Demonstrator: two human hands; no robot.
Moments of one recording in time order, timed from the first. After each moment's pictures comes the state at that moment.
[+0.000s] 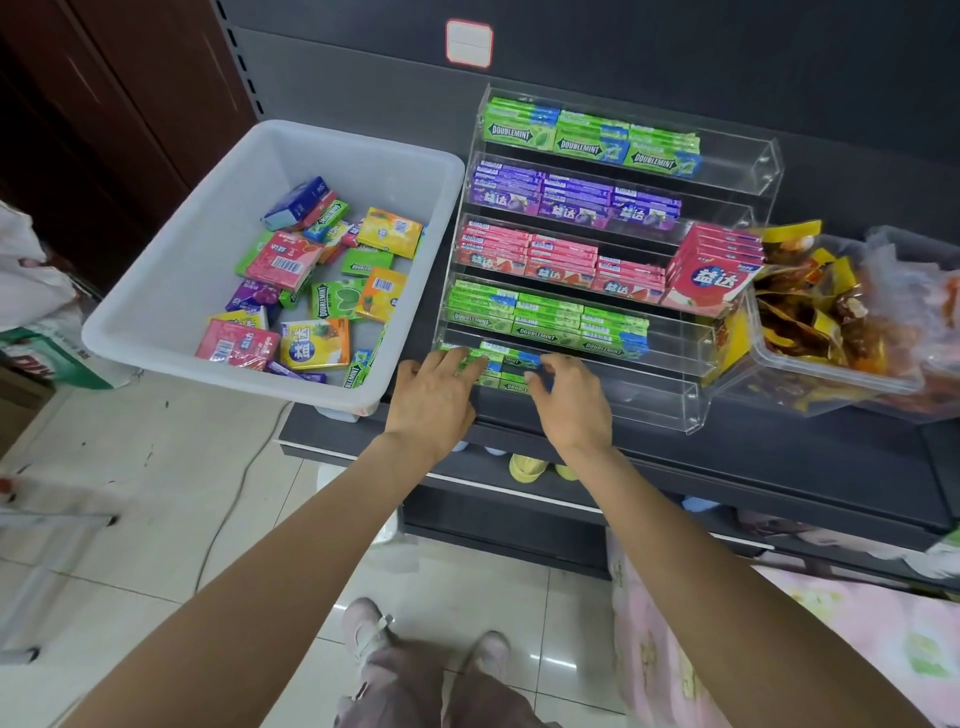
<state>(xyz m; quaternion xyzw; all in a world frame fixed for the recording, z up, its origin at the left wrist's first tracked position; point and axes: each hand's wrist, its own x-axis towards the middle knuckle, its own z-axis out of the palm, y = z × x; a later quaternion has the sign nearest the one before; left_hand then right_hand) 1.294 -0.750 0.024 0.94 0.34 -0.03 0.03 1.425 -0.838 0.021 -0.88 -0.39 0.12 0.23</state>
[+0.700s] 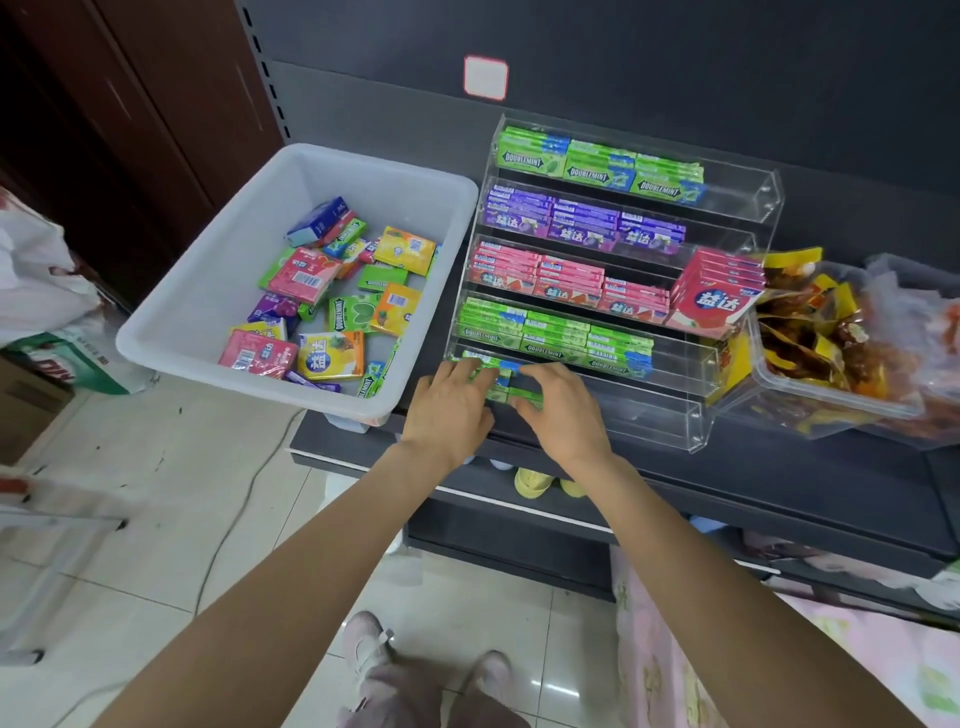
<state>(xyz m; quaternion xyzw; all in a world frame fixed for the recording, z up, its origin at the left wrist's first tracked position) 1.298 -0.756 0.039 0.93 0.36 0.00 0.11 1.417 -0.835 0.039 -0.84 -0.48 0.16 0.19</state>
